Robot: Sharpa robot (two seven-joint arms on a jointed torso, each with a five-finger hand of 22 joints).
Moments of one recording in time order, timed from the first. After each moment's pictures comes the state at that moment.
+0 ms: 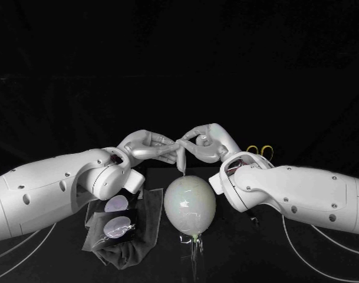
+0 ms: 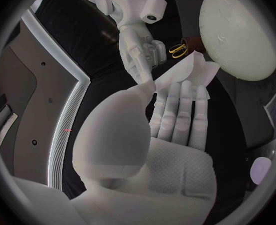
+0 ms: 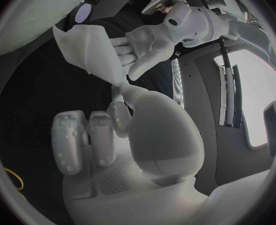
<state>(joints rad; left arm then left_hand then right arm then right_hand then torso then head) 1.36 -0.71 -0.05 1.43 -0.29 -0.21 0.12 1.46 -0.18 0.41 0.21 0.05 0.93 0.17 0.36 0.38 1.16 0.13 0.11 0.07 1.04 0.11 0.16 0.45 0.17 0.82 0.28 0.34 0.09 1.38 -0.66 -0.16 1.57 -0.74 -0.84 0.05 1.39 -0.06 0.48 0.14 0.04 1.00 0.07 0.45 0.44 1.40 0.02 1.27 1.31 1.47 -0.06 1.57 1.31 0.01 1.47 0.05 1.57 1.31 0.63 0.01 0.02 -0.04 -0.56</state>
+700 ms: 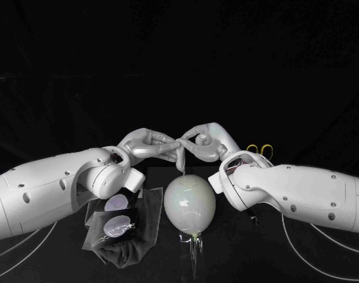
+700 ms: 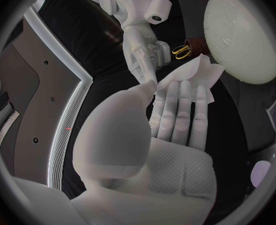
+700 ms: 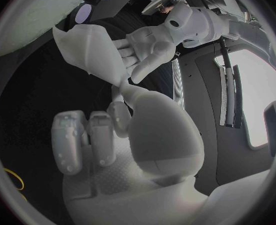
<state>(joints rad) 1.36 -0.70 -0.05 1.43 -0.28 -0.20 0.15 1.47 -0.17 0.41 0.21 0.05 0.98 0.15 0.36 0.37 1.19 0.11 0.14 0.09 1.03 0.10 0.18 0.47 0.17 0.82 0.29 0.33 0.08 1.38 -0.66 -0.16 1.57 -0.74 -0.84 0.04 1.39 -0.06 0.48 0.14 0.05 1.00 0.07 0.45 0.44 1.40 0.02 1.26 1.31 1.47 -0.06 1.57 1.31 0.01 1.47 0.05 1.56 1.31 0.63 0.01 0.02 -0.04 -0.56</state>
